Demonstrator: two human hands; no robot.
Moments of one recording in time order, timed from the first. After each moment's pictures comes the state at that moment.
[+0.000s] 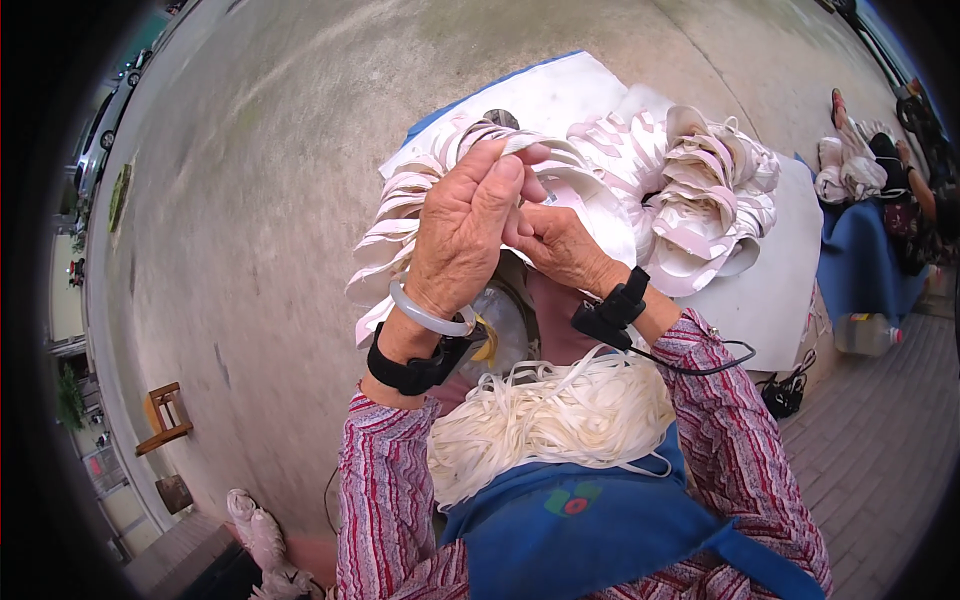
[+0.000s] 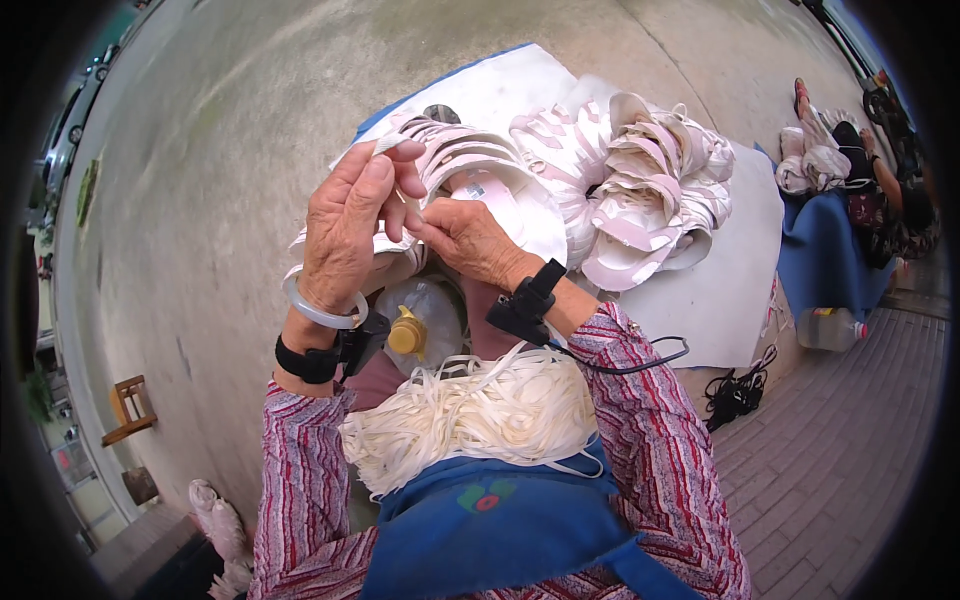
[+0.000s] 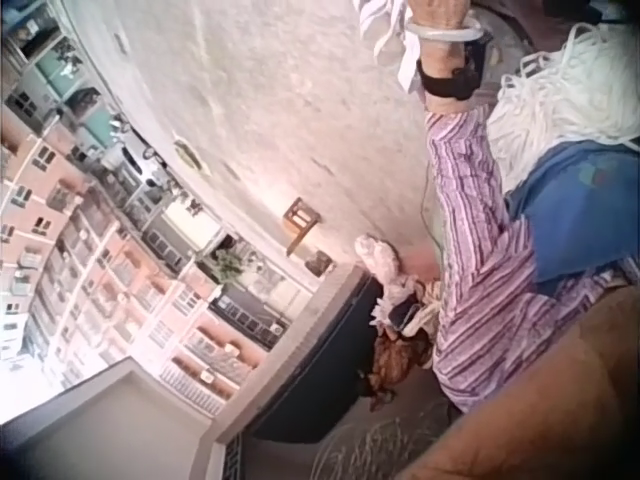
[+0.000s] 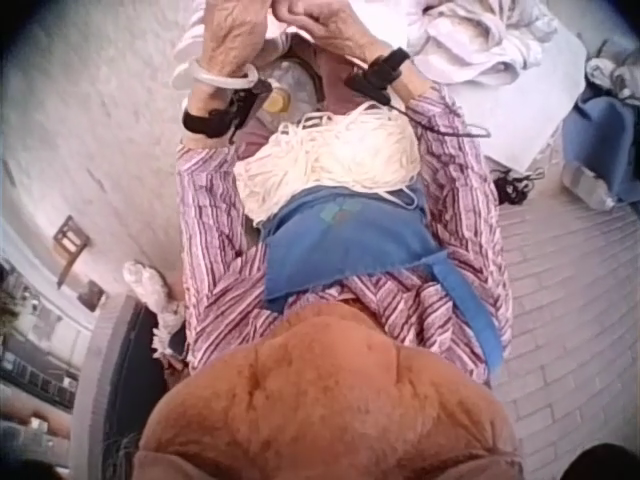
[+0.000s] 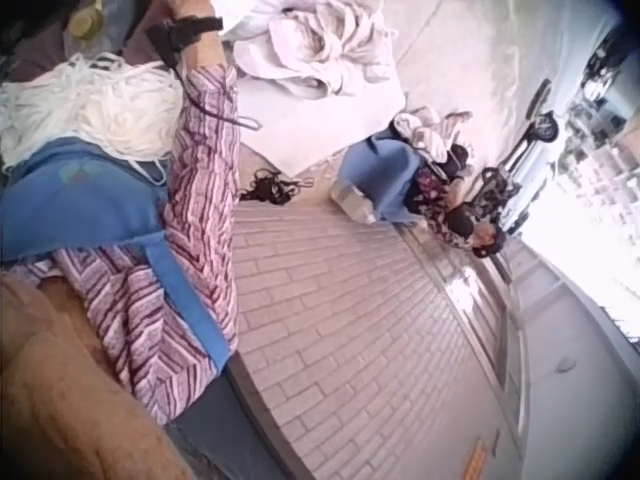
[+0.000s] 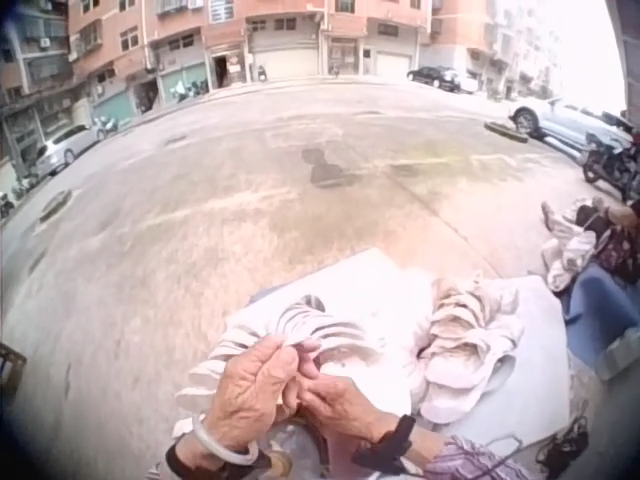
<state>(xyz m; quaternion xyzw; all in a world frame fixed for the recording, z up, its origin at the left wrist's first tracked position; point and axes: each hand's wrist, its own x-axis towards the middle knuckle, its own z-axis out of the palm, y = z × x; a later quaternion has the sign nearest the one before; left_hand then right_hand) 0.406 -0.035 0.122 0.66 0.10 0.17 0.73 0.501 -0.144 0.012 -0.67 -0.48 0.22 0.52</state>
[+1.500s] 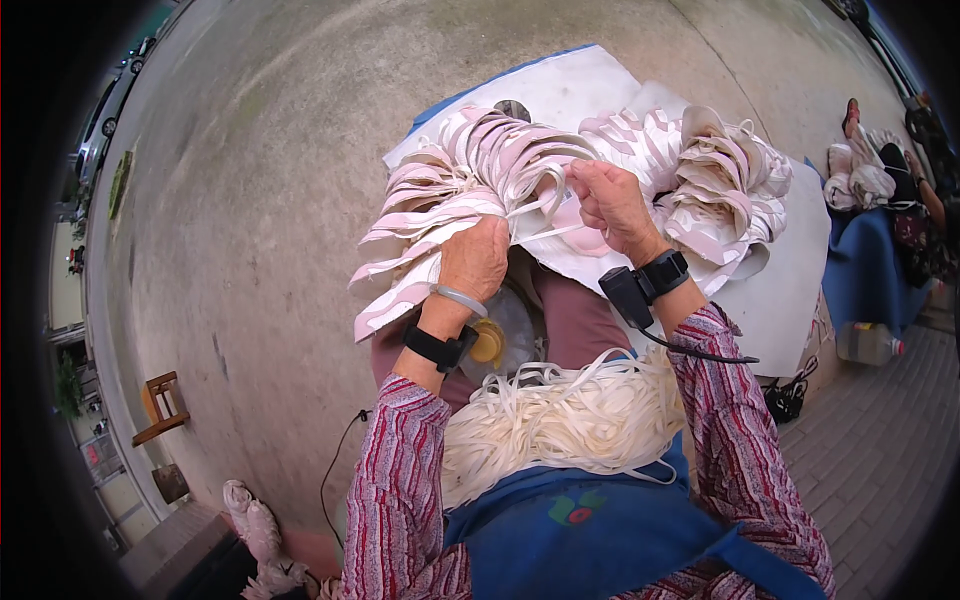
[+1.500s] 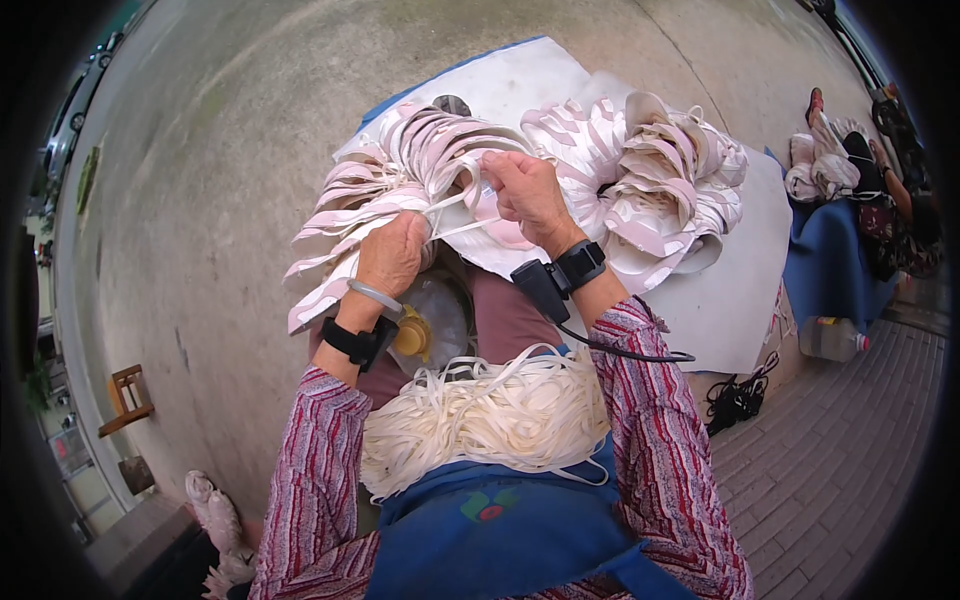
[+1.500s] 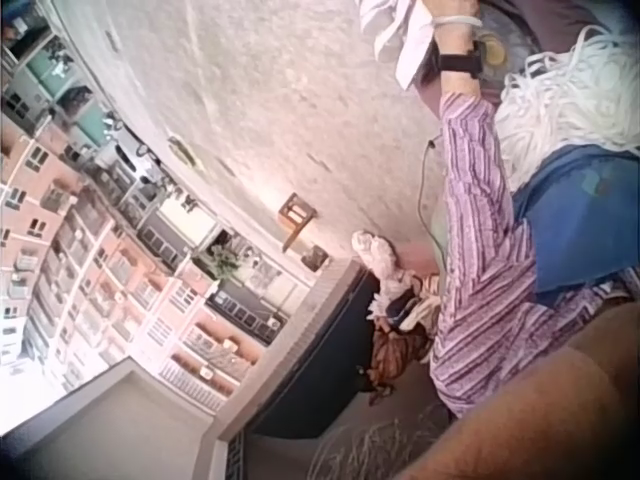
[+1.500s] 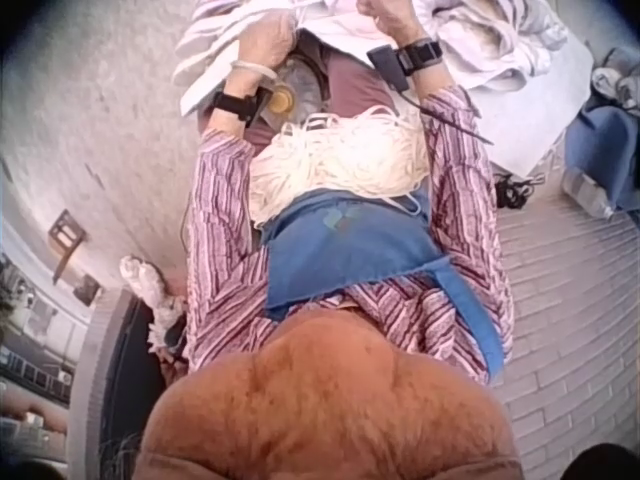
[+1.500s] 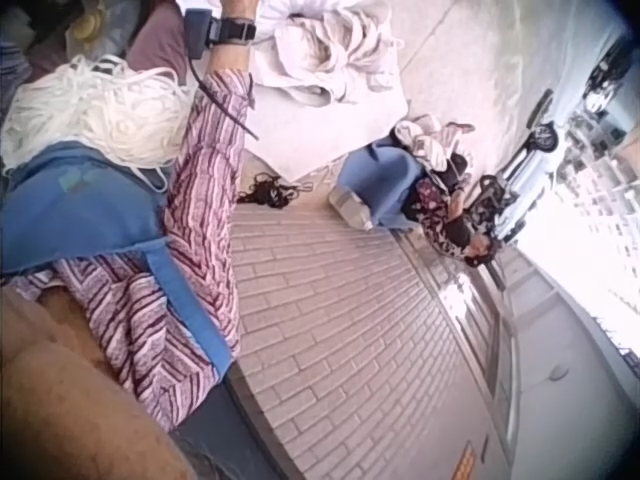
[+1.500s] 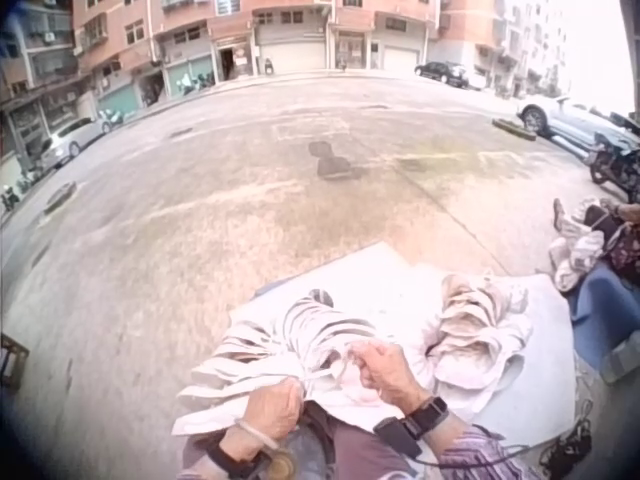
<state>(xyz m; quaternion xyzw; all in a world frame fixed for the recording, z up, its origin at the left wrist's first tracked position) 0.390 -0.012 -0.020 0.93 0.21 0.10 0.28 0.552 -0.145 -0.002 -0.55 -0.07 0.43 0.71</state>
